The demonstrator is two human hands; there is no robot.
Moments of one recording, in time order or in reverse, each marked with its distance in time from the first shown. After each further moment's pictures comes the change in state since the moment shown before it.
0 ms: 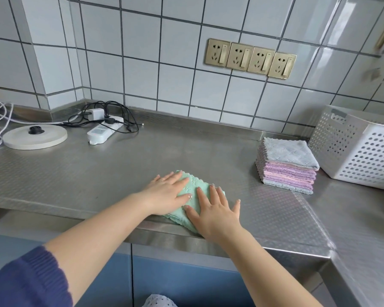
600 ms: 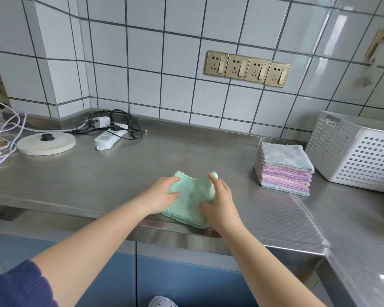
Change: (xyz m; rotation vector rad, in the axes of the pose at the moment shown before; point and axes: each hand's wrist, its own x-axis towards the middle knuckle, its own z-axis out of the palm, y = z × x) left_hand -0.027 0.002 -0.009 -0.525 0.185 -0.135; right_hand -0.011 0.003 -0.016 0.764 0.265 -0.080
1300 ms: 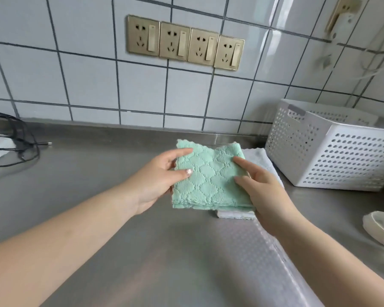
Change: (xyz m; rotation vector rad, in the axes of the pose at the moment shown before) left_hand 0.166 0.132 0.033 -0.835 -0.189 0.176; right_hand 0.124 0.080 -0.170 0.428 0.219 0.232
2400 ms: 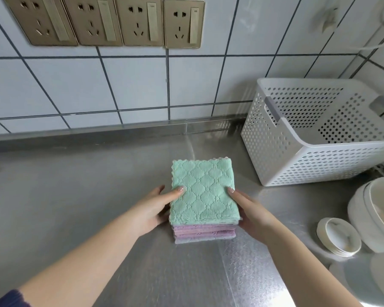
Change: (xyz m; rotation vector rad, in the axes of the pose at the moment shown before) left_hand 0.115 -0.022 0.064 -0.386 -0.034 -0.869; right_hand 0.084 0.020 -0.115 0.370 -0.267 0.726
